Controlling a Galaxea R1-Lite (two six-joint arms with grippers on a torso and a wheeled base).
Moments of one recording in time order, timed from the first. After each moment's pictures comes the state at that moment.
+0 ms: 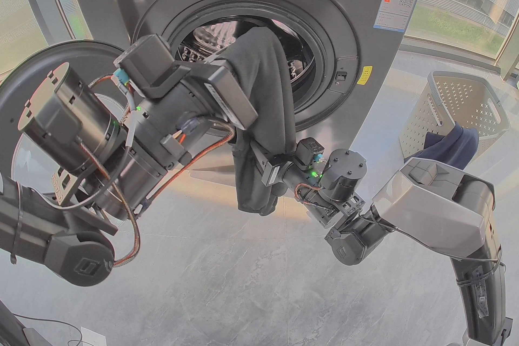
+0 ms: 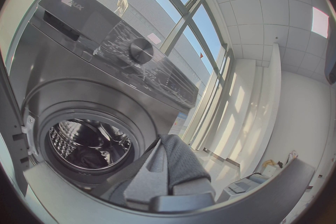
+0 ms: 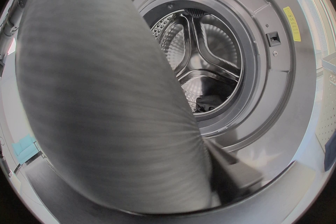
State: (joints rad) left arm -0.74 1.71 -0.83 -1.40 -0.08 -0.17; right arm 0.64 2.46 -1.25 -1.48 -0.03 0.09
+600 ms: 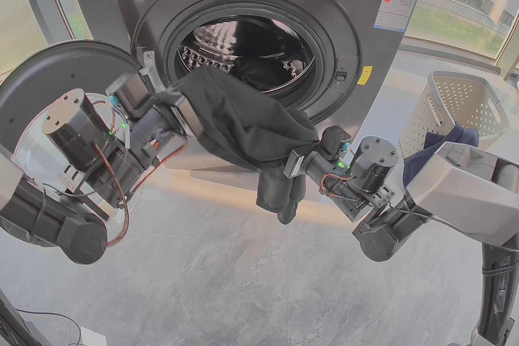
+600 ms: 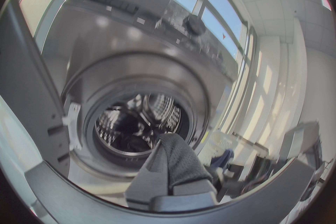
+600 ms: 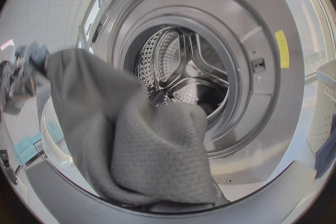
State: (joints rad) left arm -0.49 1.79 -0.76 -1.42 -0.08 -0.15; right arm 0.61 2.29 -1.06 -1.50 -0.02 0.10
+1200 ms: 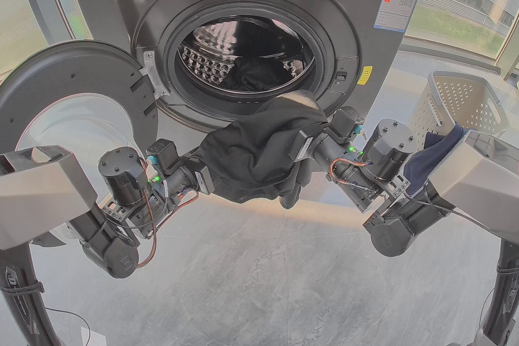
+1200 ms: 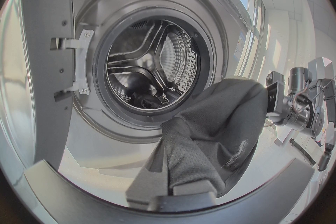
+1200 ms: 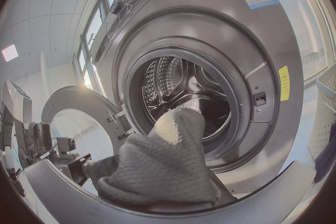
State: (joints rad) left arm -0.42 2.09 -0.68 -1.55 -0.10 -0.07; right arm 0.62 2.18 -1.03 -1.49 -0.03 0.12
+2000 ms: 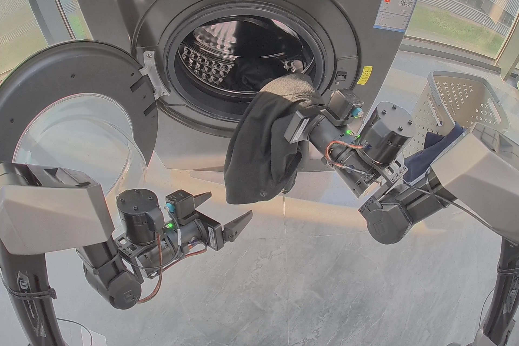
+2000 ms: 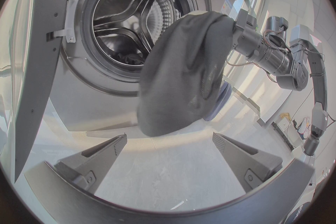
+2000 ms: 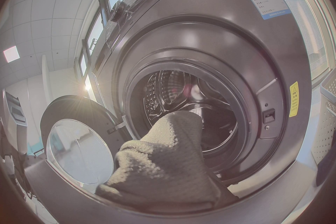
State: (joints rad) left arm -0.49 2.16 -0.48 -1.55 -0.16 -0.07; right arm 0.63 2.18 -1.14 -1.43 -0.03 0.12
